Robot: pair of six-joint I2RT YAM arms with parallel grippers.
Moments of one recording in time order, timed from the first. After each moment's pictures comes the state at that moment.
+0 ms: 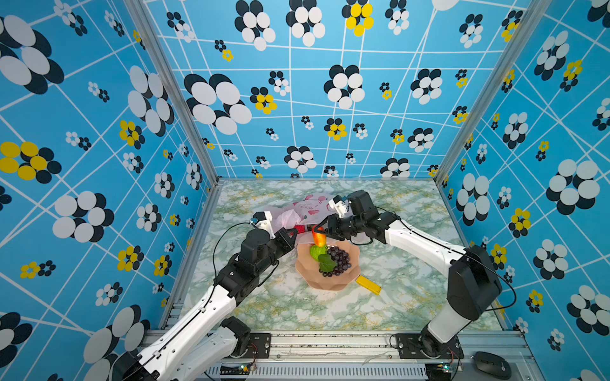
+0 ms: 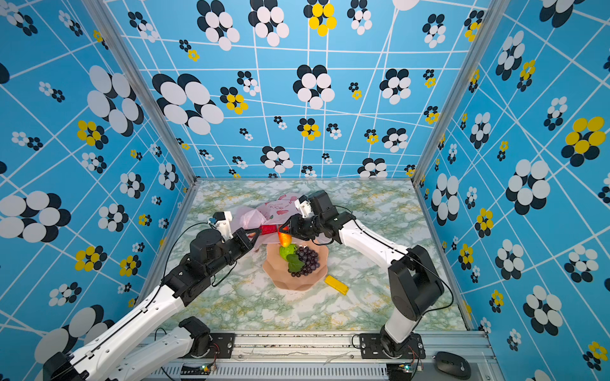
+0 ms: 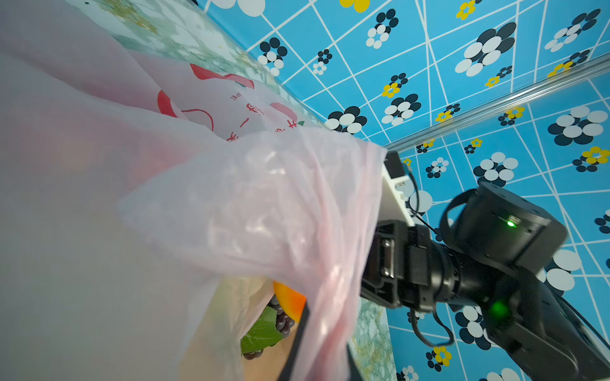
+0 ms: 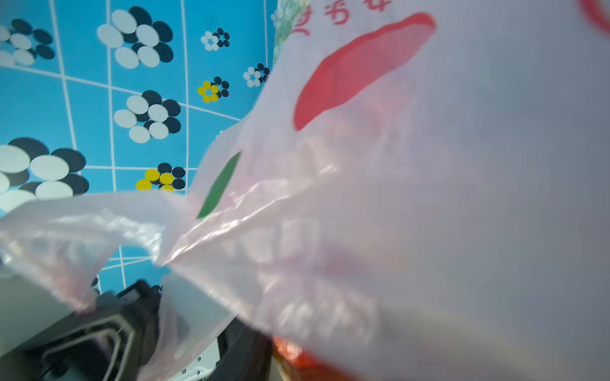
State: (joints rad) left arm -0.55 0.87 0.67 -0.09 0.06 -1.01; right arm 0.60 1.77 1.33 -0.31 -0.60 0.79
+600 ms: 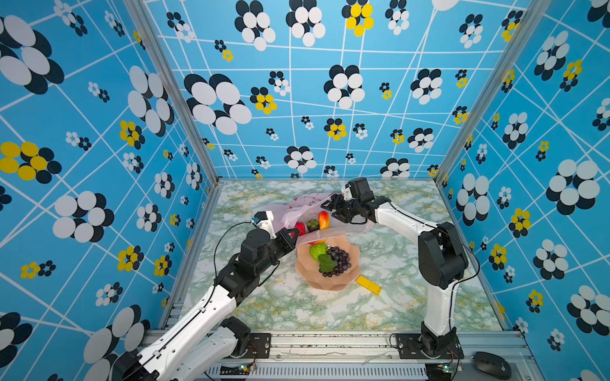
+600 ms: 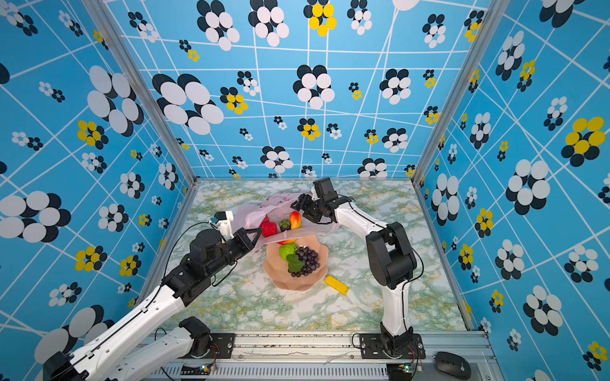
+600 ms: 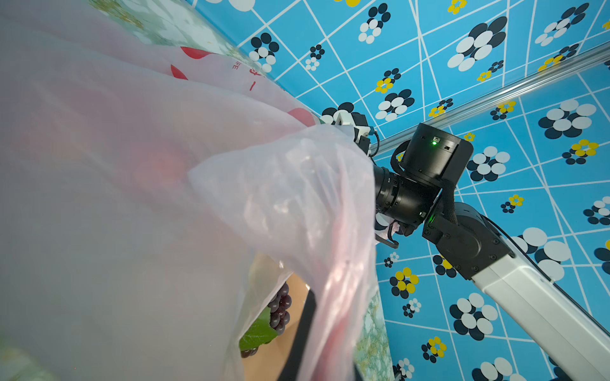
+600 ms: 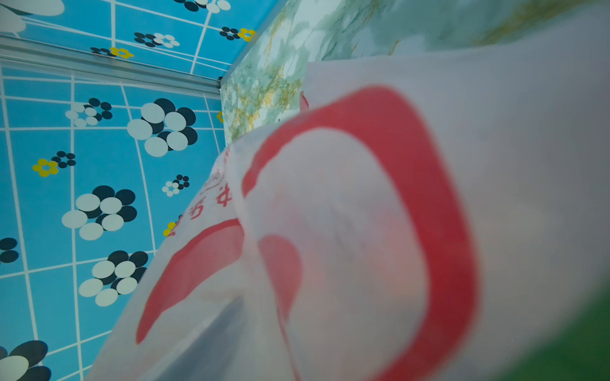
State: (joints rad) left arm -0.55 0.87 0.67 -0.08 0.07 -1.00; right arm 0.48 1.99 1.55 -0.27 -0.41 0.91
